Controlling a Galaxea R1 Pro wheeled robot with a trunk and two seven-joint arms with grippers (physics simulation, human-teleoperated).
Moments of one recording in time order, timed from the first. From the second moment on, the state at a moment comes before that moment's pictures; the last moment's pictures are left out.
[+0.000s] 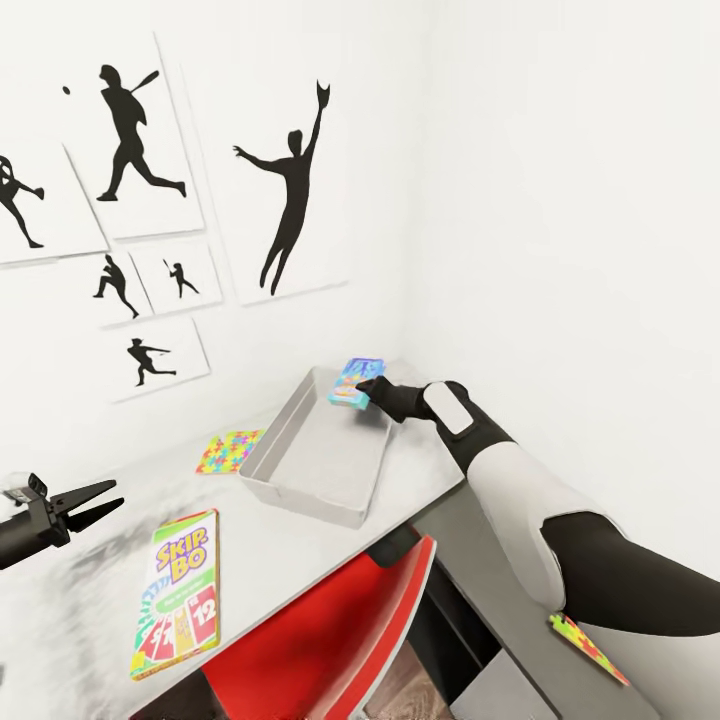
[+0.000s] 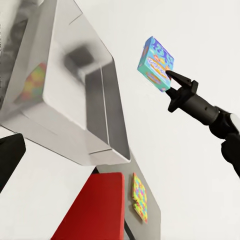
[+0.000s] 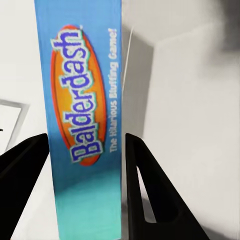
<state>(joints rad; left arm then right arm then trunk) -0.50 0.45 0.68 -1.00 0.04 1.00 -1.57 -1.22 0.17 0.09 -0.43 -0.90 0.58 -0.05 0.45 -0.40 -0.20</state>
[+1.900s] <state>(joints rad) -0.49 0.49 0.68 -1.00 0.21 0.99 -1.57 -1.22 0.17 0.09 -0.45 -0.89 0.58 -0.05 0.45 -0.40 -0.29</state>
